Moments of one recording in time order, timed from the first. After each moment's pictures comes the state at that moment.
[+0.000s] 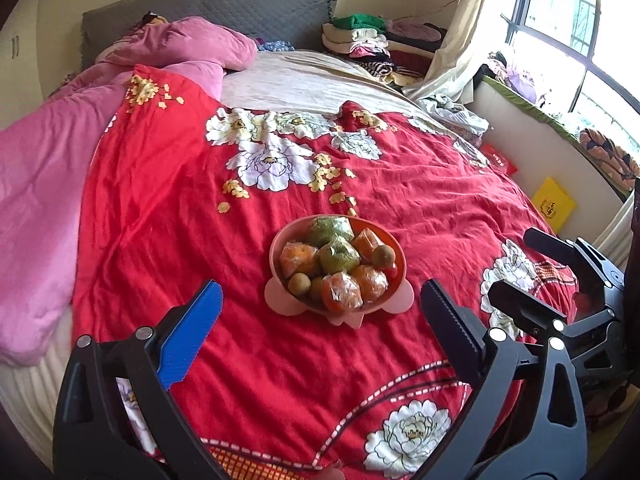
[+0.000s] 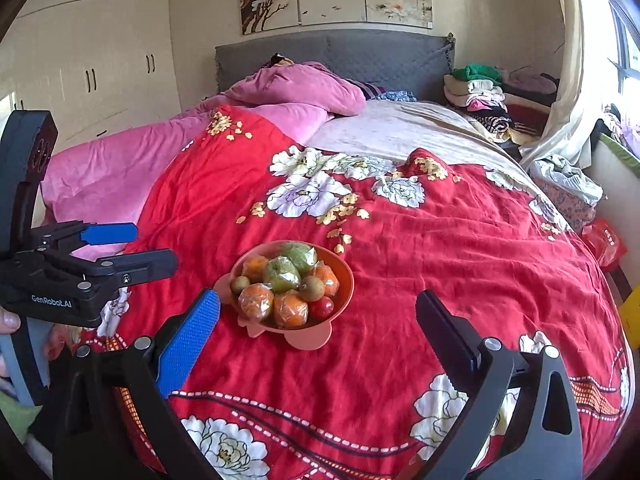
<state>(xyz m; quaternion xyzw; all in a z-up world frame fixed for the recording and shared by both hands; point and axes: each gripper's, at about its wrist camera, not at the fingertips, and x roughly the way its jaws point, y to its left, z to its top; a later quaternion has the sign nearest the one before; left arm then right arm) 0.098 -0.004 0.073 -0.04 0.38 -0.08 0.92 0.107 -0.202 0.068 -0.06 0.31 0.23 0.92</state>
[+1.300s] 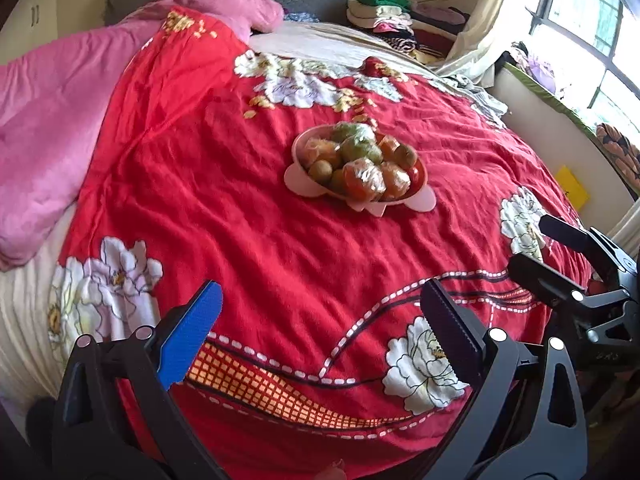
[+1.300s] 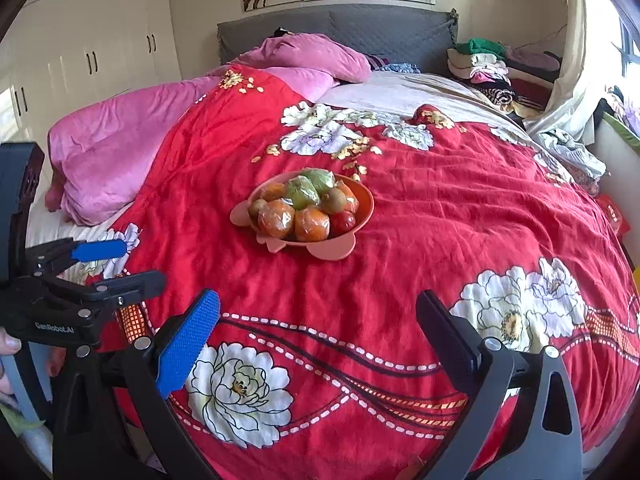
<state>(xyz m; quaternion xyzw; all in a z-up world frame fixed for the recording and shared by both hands) 0.032 0.003 0.006 -0.07 0.43 -0.04 0.90 0.059 -0.204 0.017 -0.06 0.36 0.23 0.90</state>
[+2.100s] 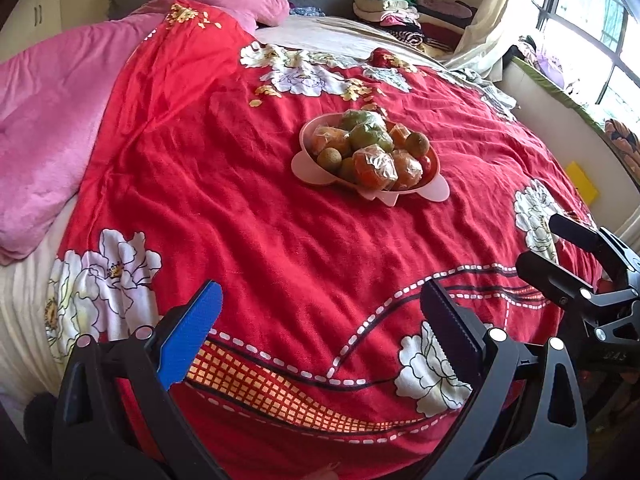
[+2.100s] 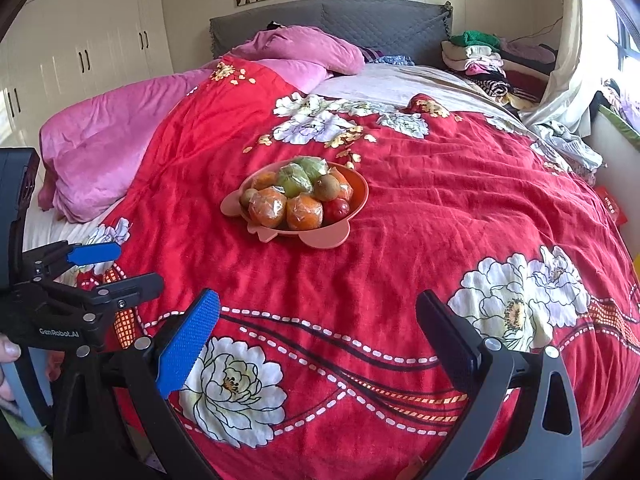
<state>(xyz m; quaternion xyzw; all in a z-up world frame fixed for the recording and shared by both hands) 0.037 0.001 -0.004 -0.06 0.43 -0.03 0.90 0.062 -0.205 0.007 -0.06 0.36 0.22 0.90</state>
